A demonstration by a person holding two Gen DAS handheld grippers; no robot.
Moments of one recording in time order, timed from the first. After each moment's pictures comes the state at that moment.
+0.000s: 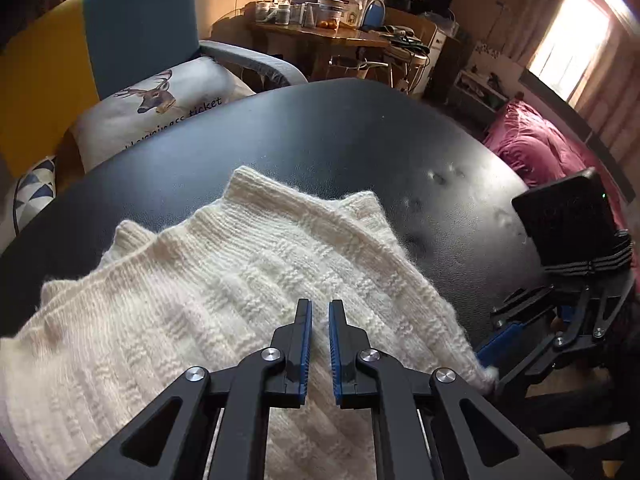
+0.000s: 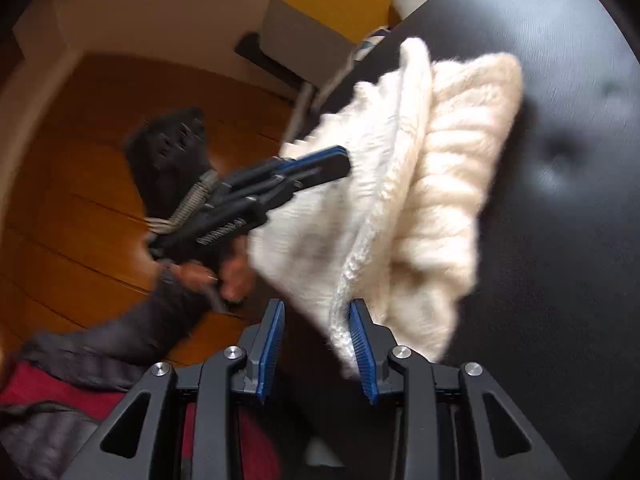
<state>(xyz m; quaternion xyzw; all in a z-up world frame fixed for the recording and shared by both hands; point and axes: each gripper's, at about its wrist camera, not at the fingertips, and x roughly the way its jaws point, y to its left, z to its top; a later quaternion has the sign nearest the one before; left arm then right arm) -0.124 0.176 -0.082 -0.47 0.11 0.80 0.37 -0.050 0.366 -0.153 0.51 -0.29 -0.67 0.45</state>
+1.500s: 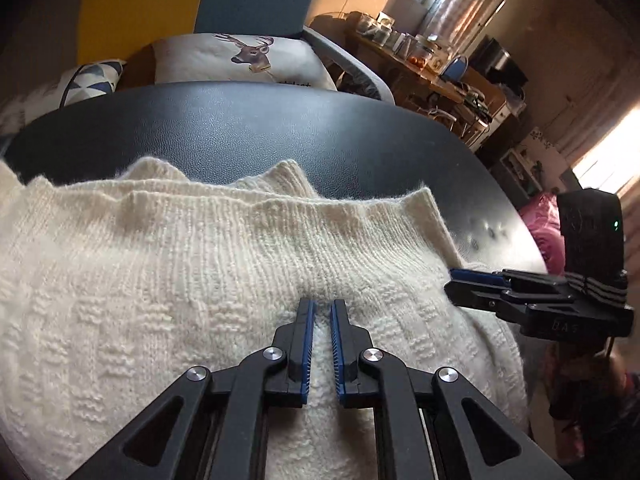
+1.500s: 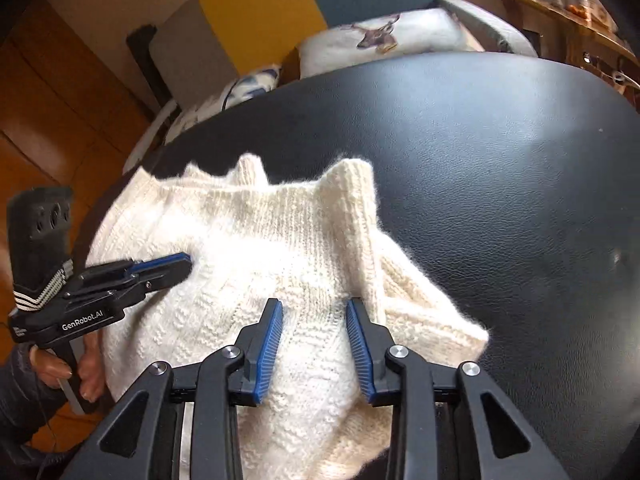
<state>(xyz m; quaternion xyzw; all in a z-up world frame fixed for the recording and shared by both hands) -0.136 0.072 -0.124 -0.50 -0.07 0.82 0.28 -0.051 0.318 -0.130 0.51 -0.12 -0.82 0.20</state>
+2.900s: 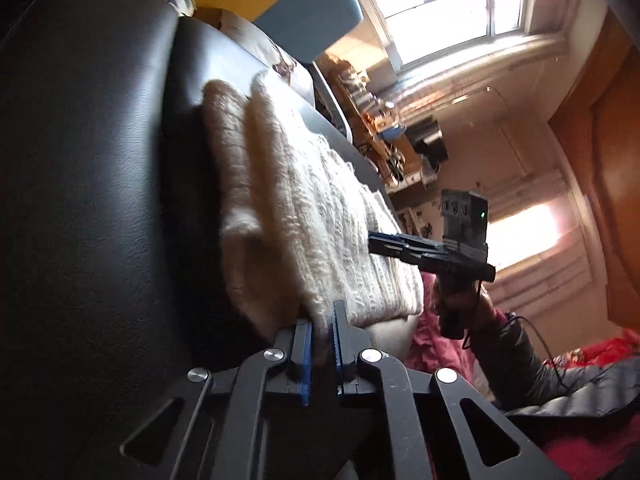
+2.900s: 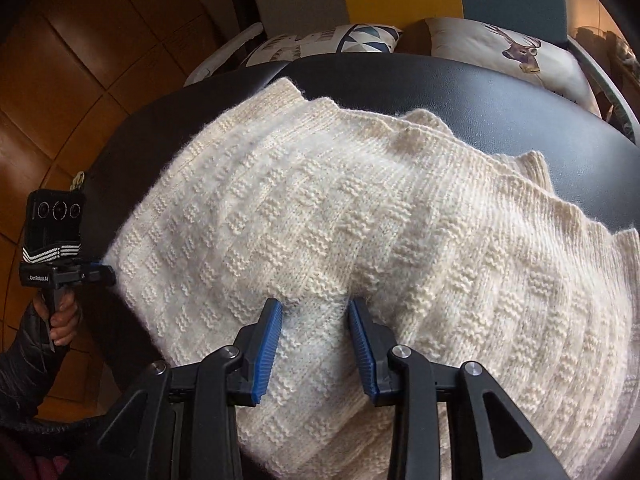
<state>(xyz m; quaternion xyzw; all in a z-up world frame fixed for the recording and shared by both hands) -0.026 -0.239 -0.147 -0.47 -0.31 0.73 0.39 -0.055 0.118 -0.130 0.55 0.04 -0.78 0.30</state>
